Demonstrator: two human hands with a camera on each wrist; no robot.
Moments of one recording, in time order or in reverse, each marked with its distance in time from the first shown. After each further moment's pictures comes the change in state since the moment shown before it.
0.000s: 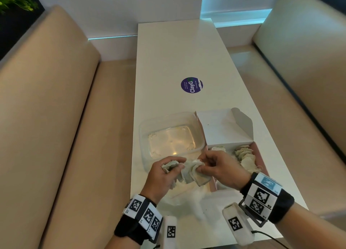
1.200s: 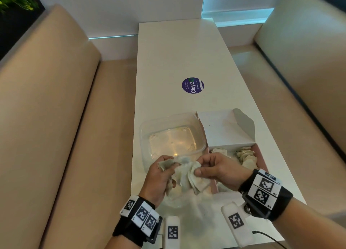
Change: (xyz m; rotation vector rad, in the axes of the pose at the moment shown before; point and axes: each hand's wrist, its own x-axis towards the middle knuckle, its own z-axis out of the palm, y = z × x) left_hand 0.010 -0.010 -0.003 -0.359 0.037 -0.184; right_hand 0.008 -0.005 0.001 0.588 -0.310 0.104
